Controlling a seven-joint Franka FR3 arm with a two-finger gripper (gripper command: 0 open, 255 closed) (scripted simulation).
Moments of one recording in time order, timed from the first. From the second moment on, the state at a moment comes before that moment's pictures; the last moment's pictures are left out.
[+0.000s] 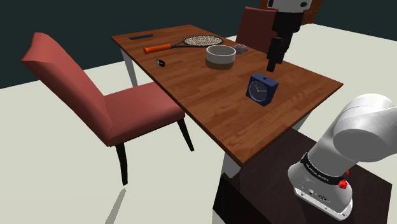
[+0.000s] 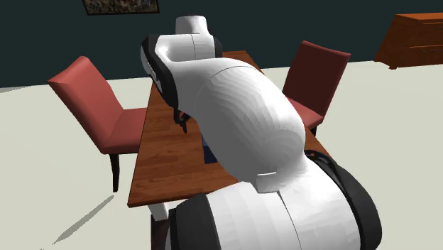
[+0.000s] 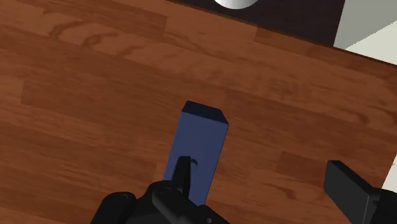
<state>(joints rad) 0.02 -0.79 -0.02 -2.43 0.02 1.56 -0.16</state>
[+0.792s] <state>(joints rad) -0.04 -0.70 -0.05 -2.61 -0.04 1.89 -0.14</state>
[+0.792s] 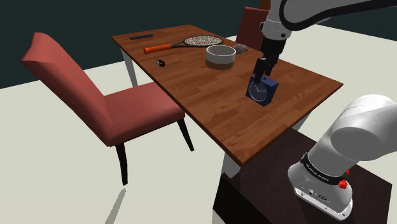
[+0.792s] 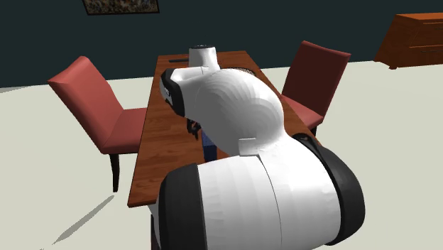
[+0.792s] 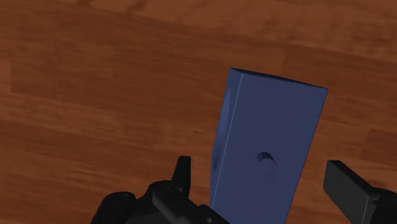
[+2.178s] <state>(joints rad) -0.04 -0.71 -0.05 -2.61 -0.04 1.89 -0.14</state>
